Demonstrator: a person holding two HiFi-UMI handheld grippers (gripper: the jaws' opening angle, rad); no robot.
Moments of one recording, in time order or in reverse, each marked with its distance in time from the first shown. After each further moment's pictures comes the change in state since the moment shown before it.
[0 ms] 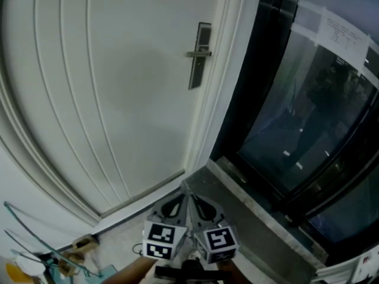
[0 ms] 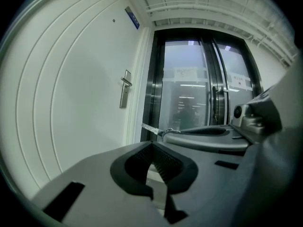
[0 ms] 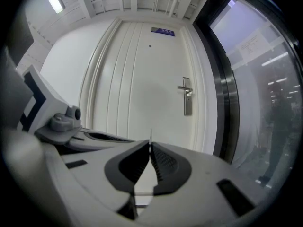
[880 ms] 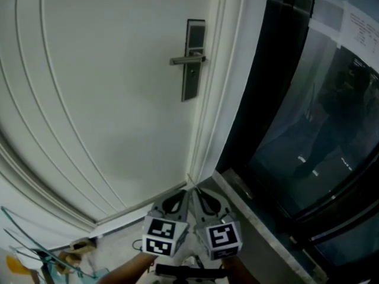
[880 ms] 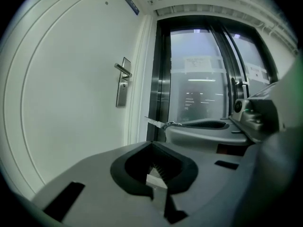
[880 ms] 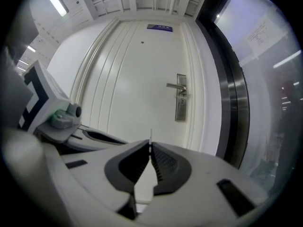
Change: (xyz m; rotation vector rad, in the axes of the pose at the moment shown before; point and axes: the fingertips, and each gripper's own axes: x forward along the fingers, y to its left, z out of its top) left arm 0.159 0.014 0.037 0.008 0.034 0.096; right arm 0.088 -0.145 0.022 -0.091 -0.032 0.087
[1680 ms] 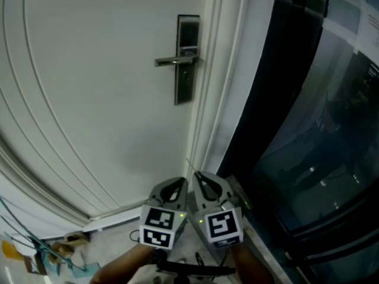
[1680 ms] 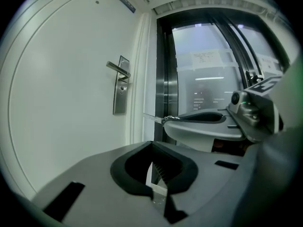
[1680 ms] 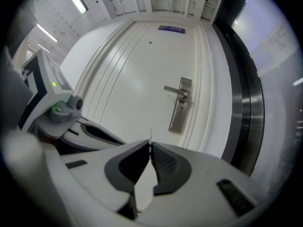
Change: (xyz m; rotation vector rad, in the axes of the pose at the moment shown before) left arm 0.091 -0.002 0.045 0.028 -0.039 0.118; right arm 0.048 -0.092 0.027 -0.204 -0.087 0.111
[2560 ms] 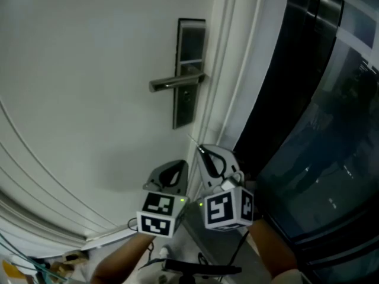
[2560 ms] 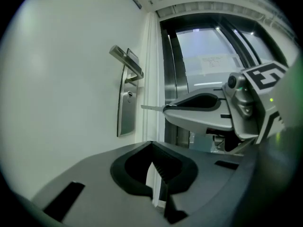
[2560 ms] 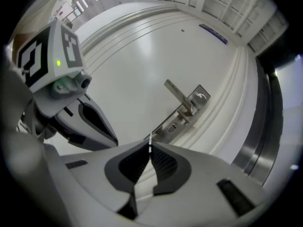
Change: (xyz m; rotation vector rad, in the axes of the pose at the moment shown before) left arm 0.112 0.092 0.074 0.019 -0.074 -0.050; right arm 0.136 -0.088 0.049 -0.524 0.086 -0.085
